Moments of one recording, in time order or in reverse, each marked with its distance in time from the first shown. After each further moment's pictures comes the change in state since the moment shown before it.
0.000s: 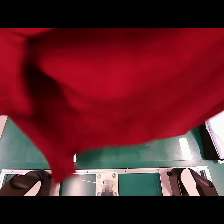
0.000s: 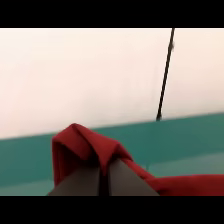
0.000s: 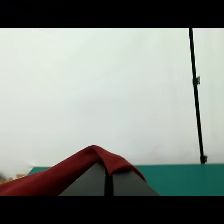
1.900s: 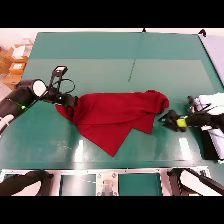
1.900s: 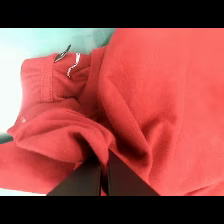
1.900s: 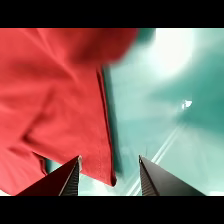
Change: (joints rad) left arm 0.000 -0.471 -0.942 -0.208 0.317 0.142; right arm 0.237 -0.404 -1.137 -0.268 -0.035 -0.027
